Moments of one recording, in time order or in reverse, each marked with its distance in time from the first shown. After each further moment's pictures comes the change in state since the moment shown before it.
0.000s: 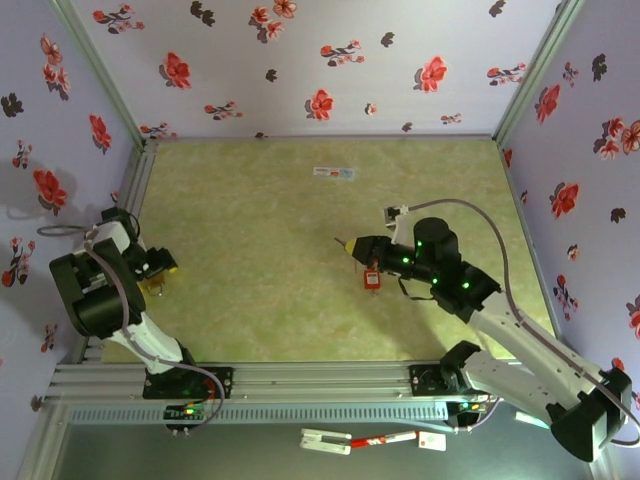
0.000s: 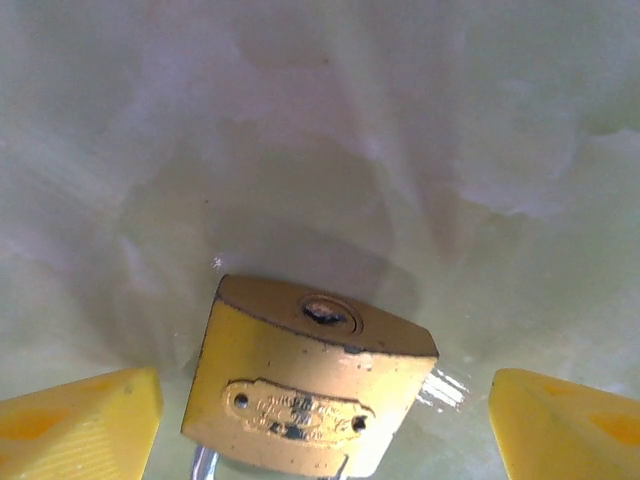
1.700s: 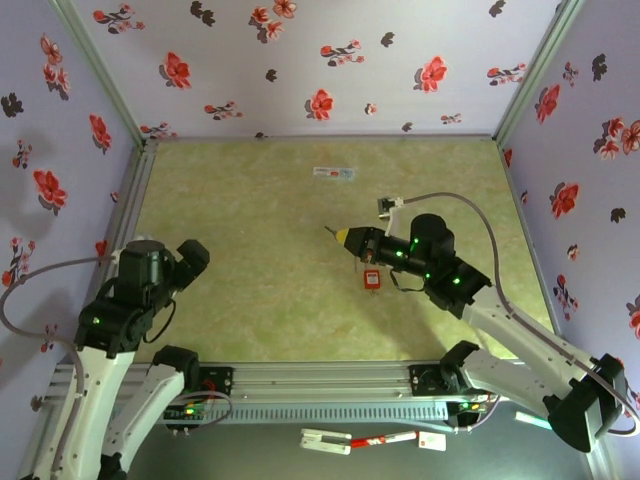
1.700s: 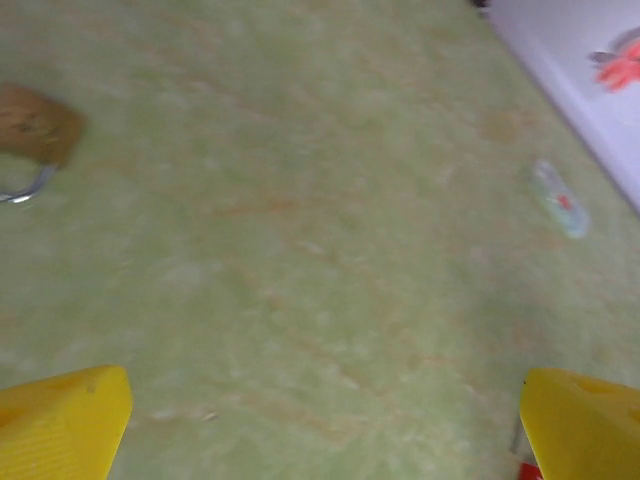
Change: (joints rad) left arm -0.694 -1.097 -0.073 -0.289 -0.191 -0.764; right arm 0.022 0.071 -0.004 0.193 -0.019 0.000
